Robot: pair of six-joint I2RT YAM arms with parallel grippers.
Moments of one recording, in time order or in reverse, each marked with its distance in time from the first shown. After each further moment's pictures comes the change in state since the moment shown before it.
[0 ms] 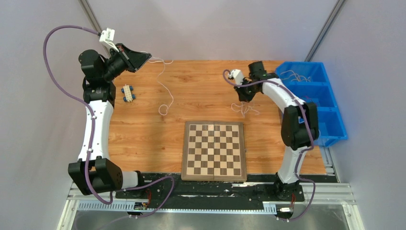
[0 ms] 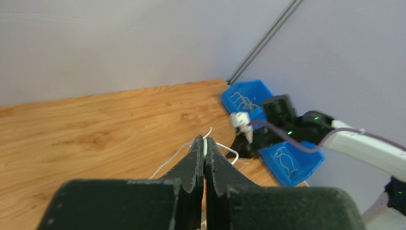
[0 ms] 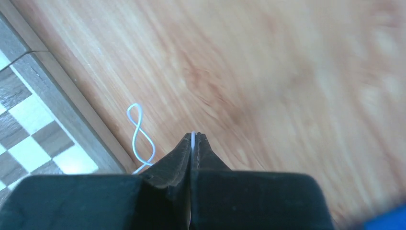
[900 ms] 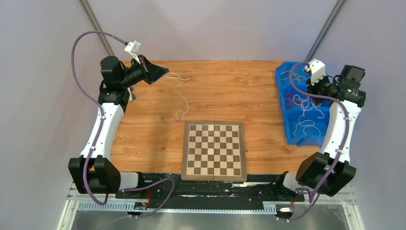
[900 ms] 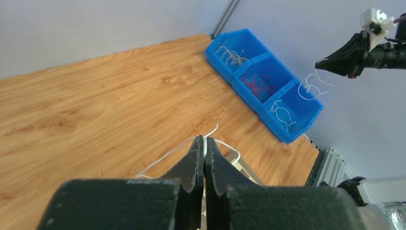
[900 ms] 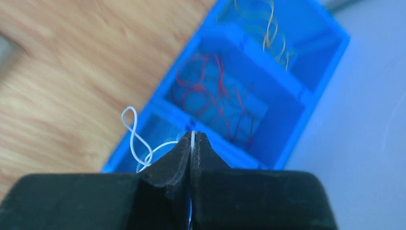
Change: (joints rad) left arm -0.153 -0.012 -0.153 -0.015 0.045 0.184; right arm -0.716 -0.616 -0.051 -0.220 -0.206 -0.217
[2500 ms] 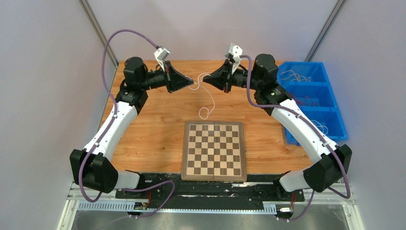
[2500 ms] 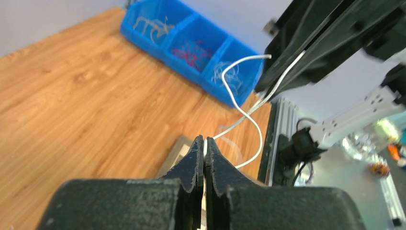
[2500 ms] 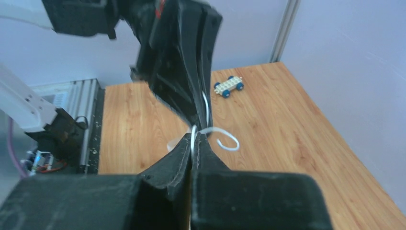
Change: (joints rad) left arm -0.241 0.035 0.000 0.071 0.116 0.011; right arm 0.964 0.058 -0.090 0.939 -0.215 0.877
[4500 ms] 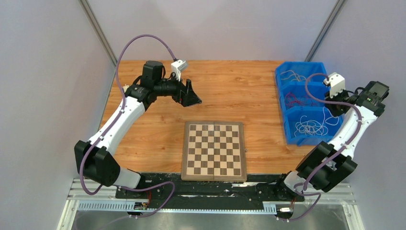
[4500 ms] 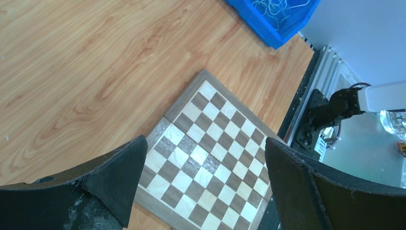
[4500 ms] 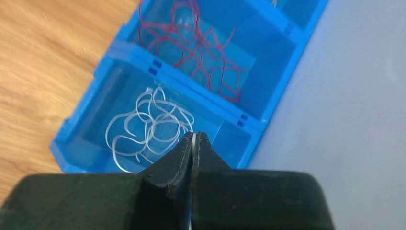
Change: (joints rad) left arm -0.131 0.079 0.093 -0.537 -0.239 0.308; right arm -1.285 -0.008 0.051 -1.004 0.093 -1.101
